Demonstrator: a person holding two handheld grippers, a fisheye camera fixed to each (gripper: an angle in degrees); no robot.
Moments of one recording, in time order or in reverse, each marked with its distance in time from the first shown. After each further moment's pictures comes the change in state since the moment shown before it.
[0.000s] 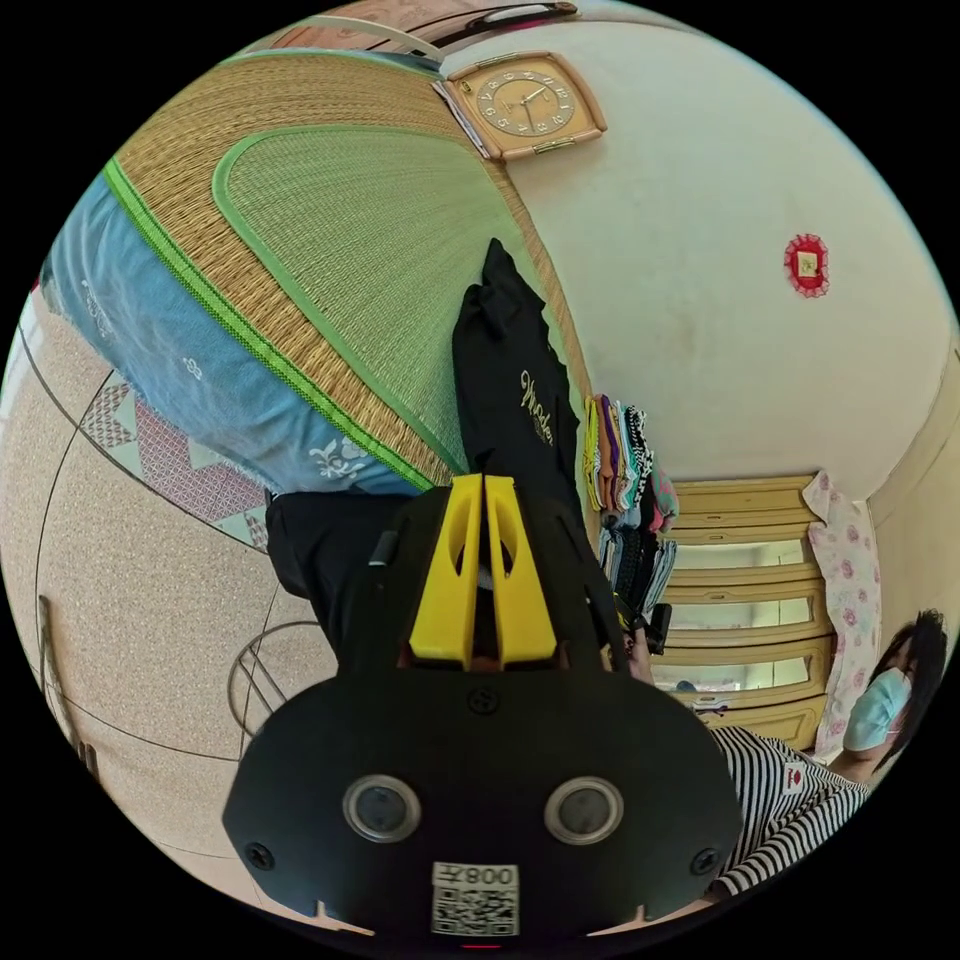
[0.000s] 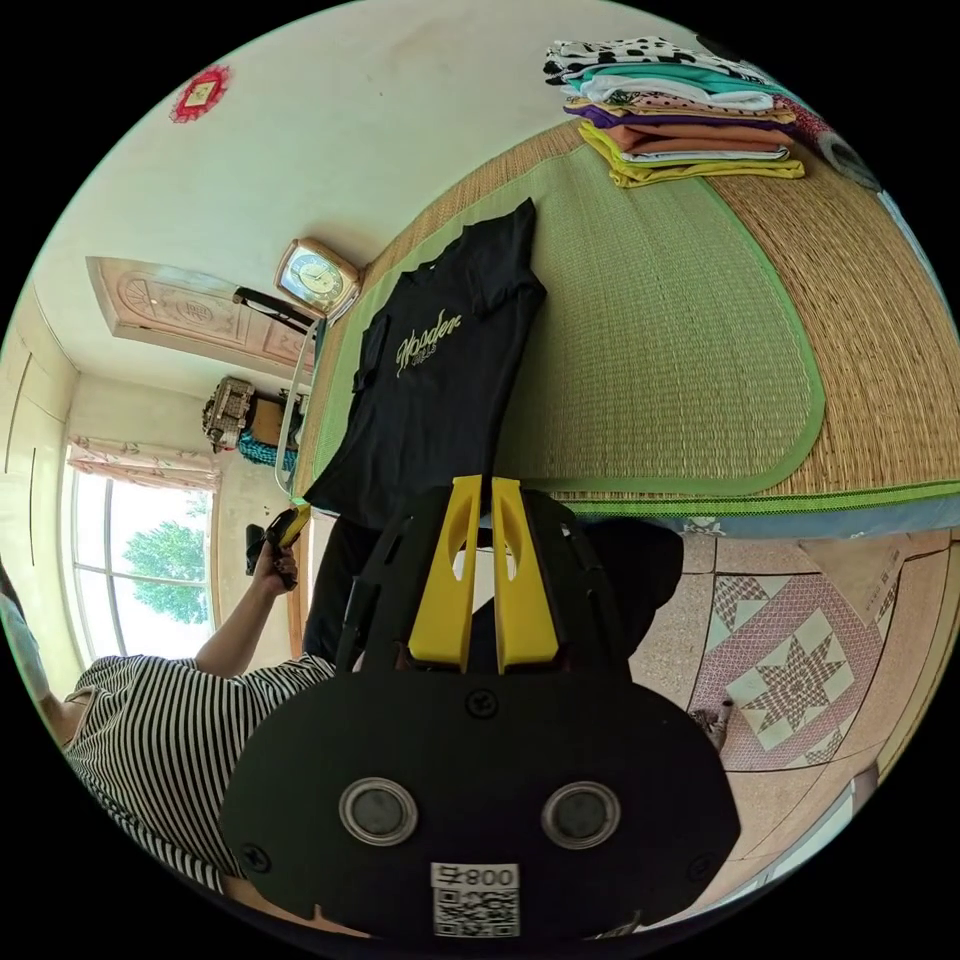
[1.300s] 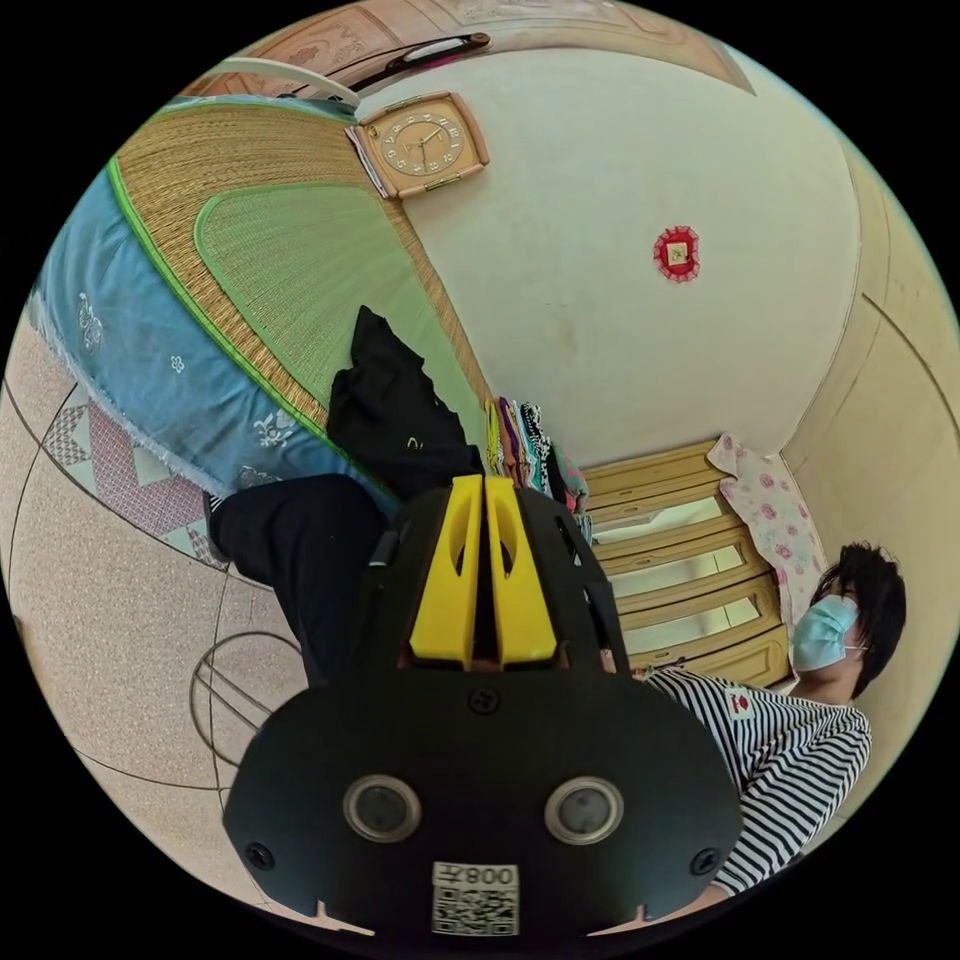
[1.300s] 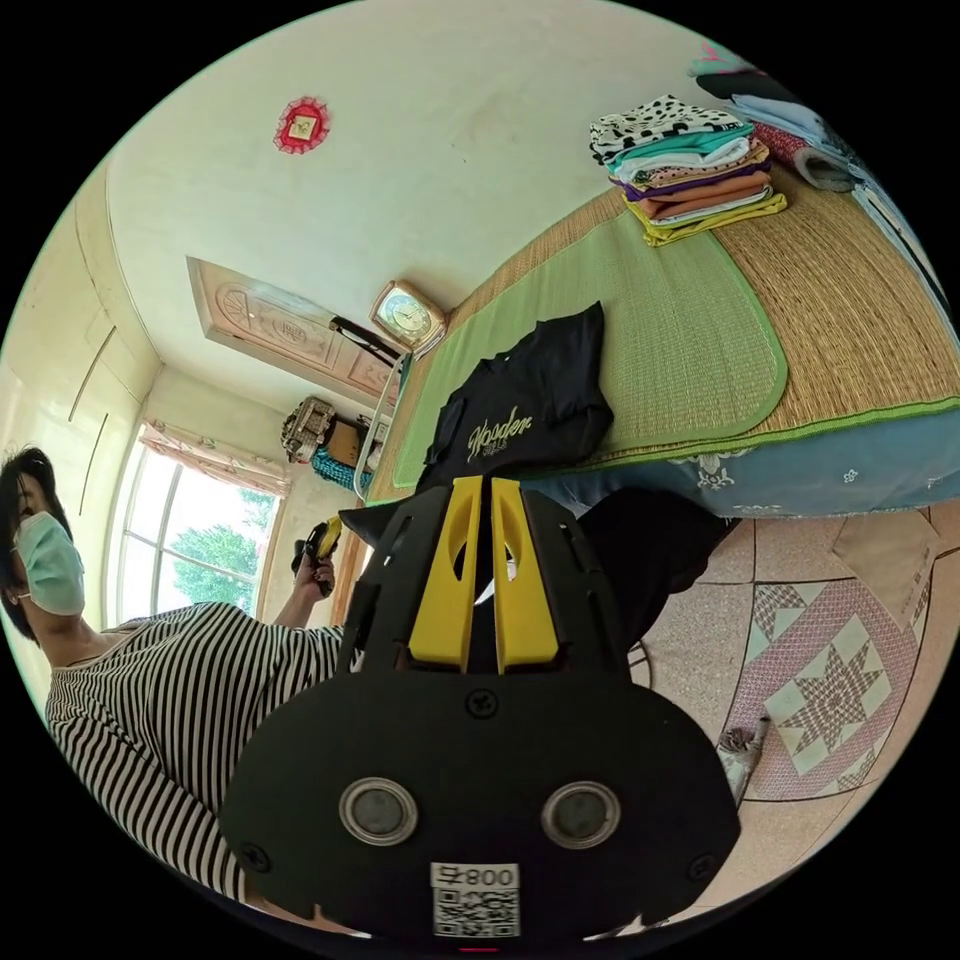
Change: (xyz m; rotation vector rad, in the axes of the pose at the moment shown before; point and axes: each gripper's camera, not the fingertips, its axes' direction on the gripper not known) left arm 0.058 0.071 -0.084 0.086 0.249 0.140; right arm -0.008 0.108 -0.172 0.163 -0.193 -0.088
